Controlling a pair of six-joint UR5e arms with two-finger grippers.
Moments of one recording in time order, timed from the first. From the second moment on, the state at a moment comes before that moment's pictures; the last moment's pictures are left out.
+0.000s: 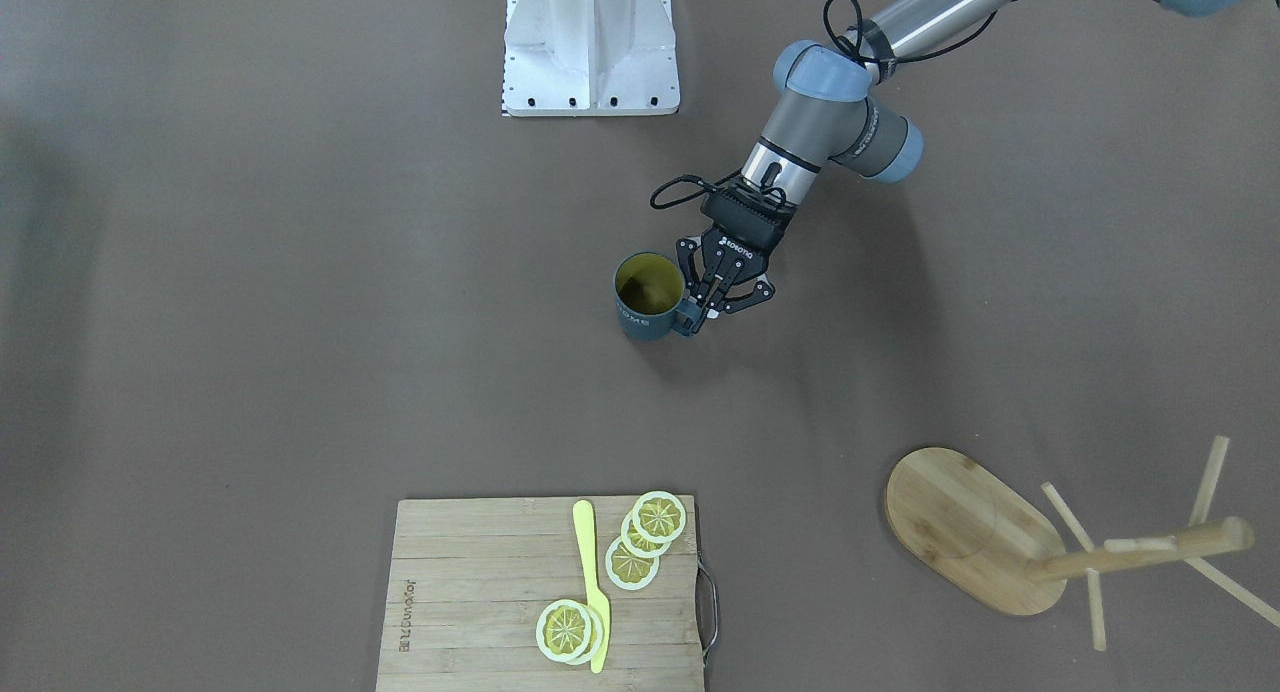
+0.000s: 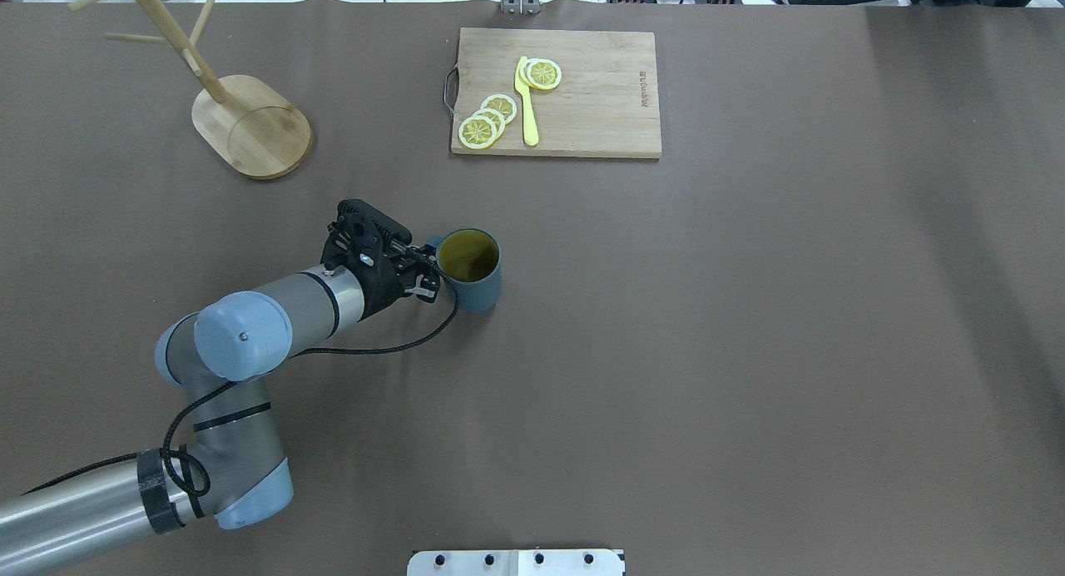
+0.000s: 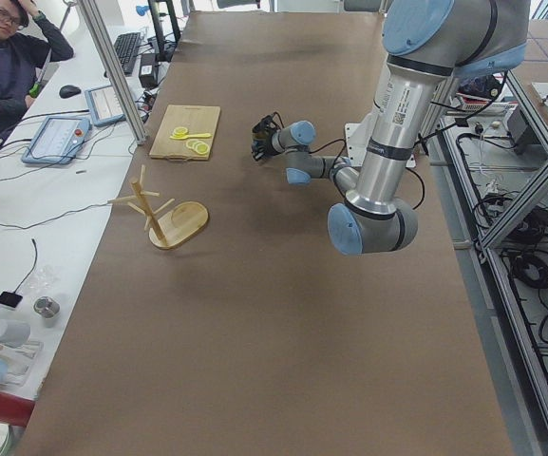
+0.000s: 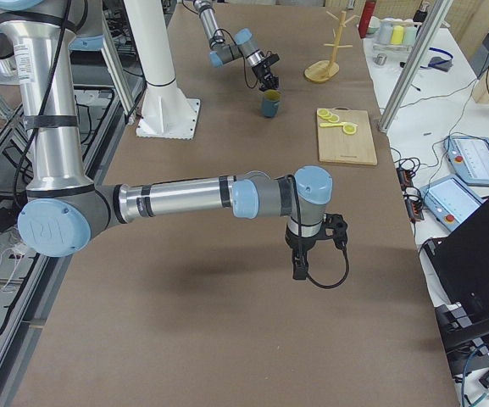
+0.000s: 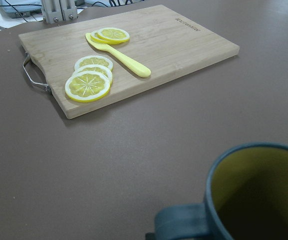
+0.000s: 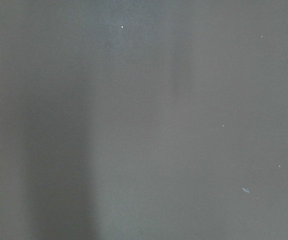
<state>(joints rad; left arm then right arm) -0.44 -2.00 -1.54 -2.59 -1.37 -0.79 1.51 -1.50 1.65 -1.65 2.23 0.05</state>
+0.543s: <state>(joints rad) -0.46 -2.01 -1.54 -2.63 -1.38 -1.22 1.51 -1.52 1.64 -1.65 2.23 0.05</state>
